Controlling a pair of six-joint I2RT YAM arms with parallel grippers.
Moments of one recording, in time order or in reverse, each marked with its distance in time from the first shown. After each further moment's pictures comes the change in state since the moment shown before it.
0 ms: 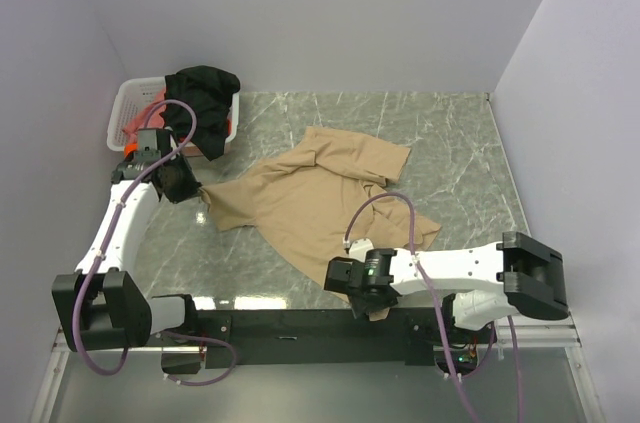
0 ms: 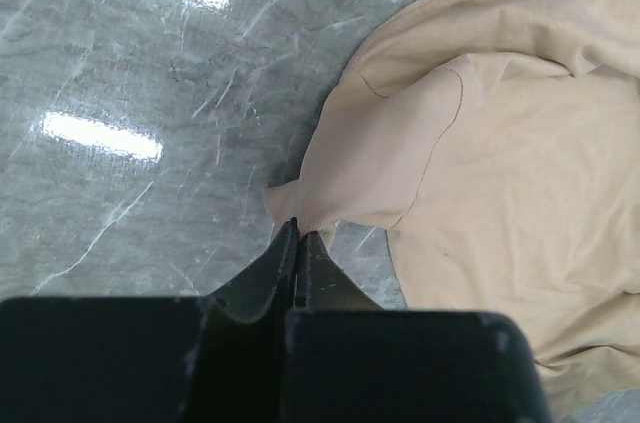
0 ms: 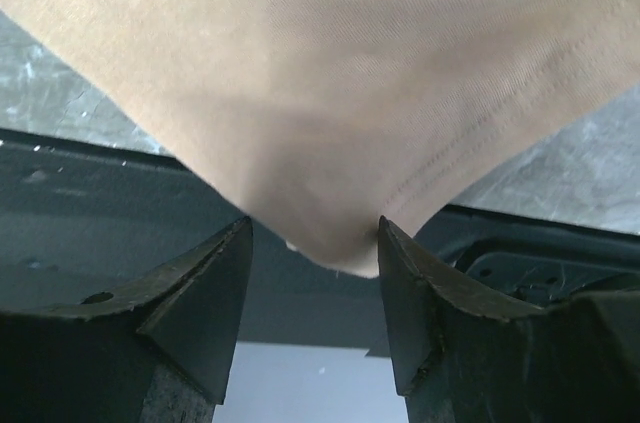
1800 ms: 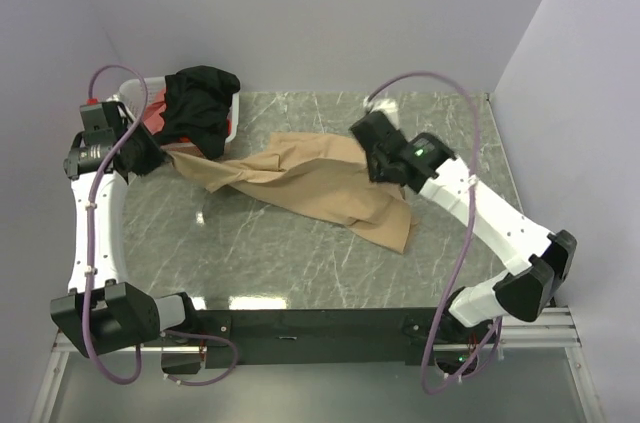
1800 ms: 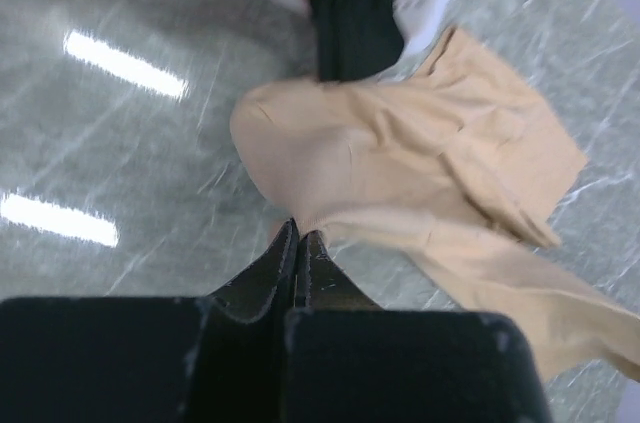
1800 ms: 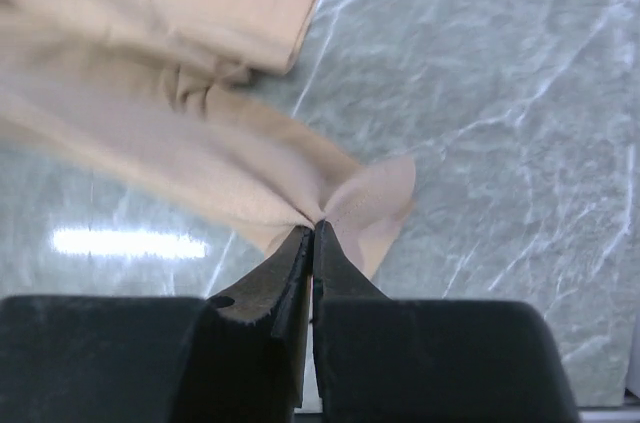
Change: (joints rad) left arm 0.197 -0.001 0.333 -0.096 0.125 0.021; right arm -0.637 0.063 0.787 -0.115 0.315 -0.647
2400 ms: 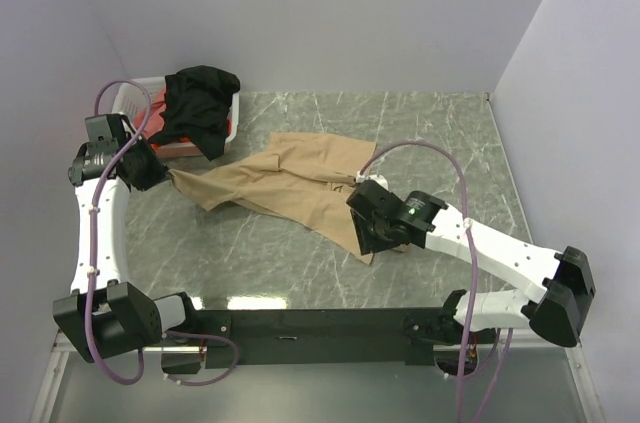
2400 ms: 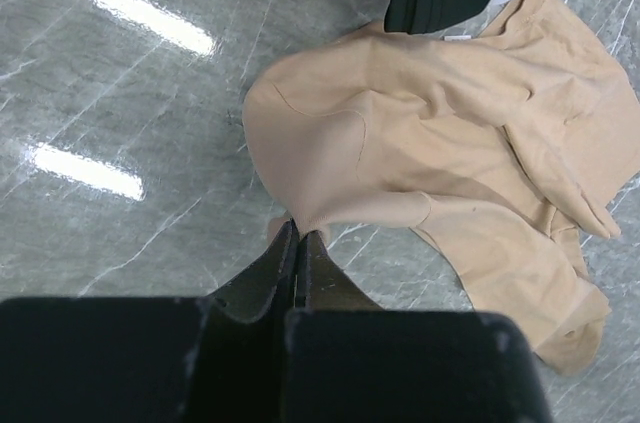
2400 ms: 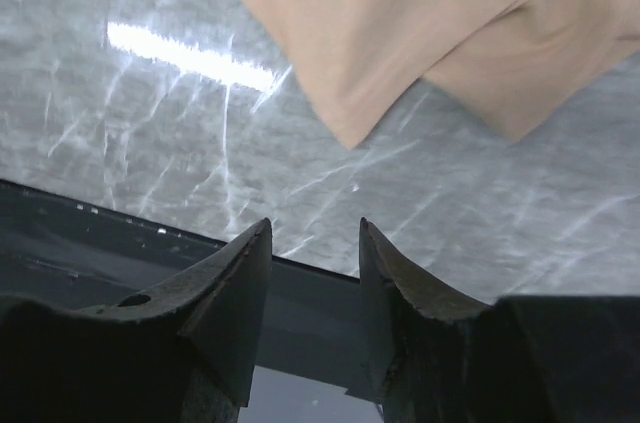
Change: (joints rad) left arm 0.024 -0.035 -0.133 -0.037 -0.030 0.035; right arm 0.220 -0.192 -0.509 0.063 -0.308 0.214
